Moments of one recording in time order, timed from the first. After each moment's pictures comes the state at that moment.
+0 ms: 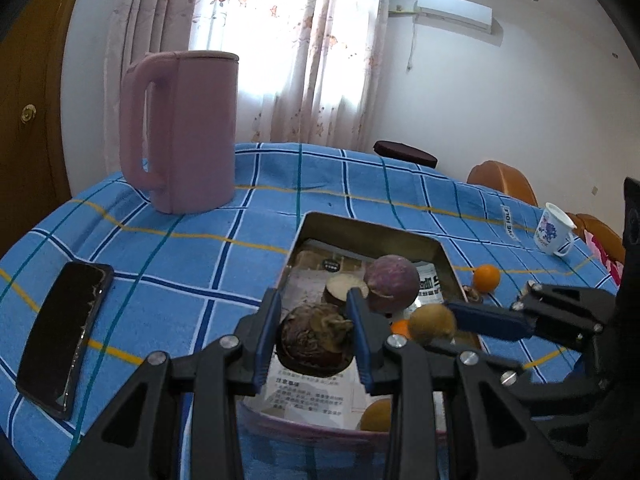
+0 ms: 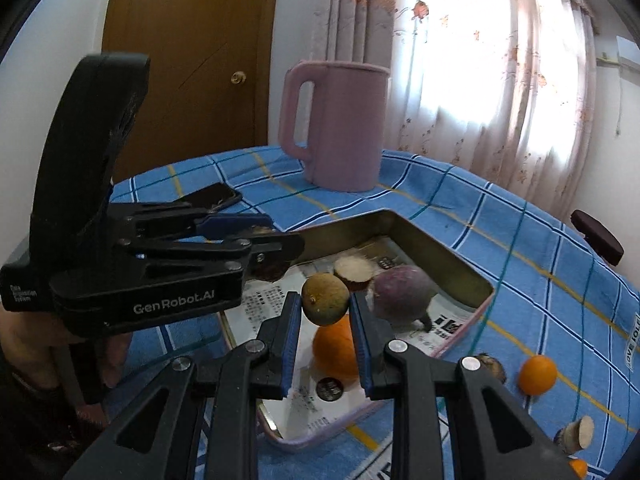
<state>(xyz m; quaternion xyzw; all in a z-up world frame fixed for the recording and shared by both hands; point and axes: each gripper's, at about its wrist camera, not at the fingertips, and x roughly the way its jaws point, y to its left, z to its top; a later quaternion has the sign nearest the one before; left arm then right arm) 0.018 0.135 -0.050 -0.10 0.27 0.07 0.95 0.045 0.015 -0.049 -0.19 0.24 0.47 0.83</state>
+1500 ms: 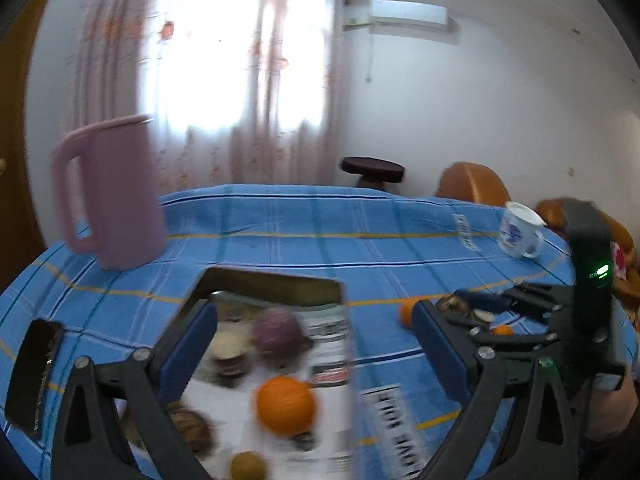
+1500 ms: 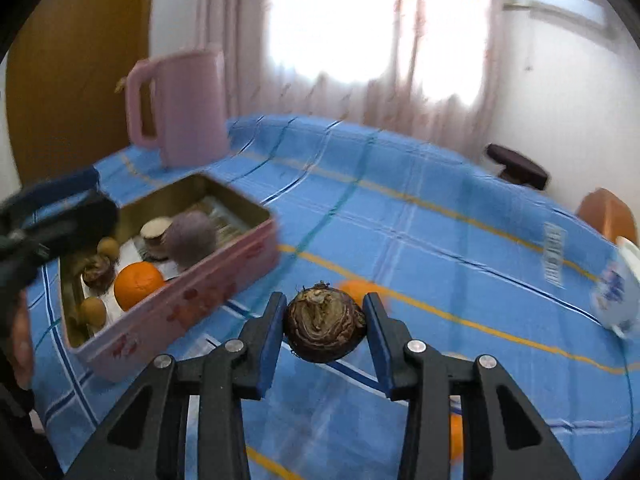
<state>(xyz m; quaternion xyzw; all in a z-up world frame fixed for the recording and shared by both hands) 0.049 0.039 -0.013 -0.04 0.23 0.02 0.97 0.113 -0.130 -0.038 -0.13 0.28 0.28 0.91</state>
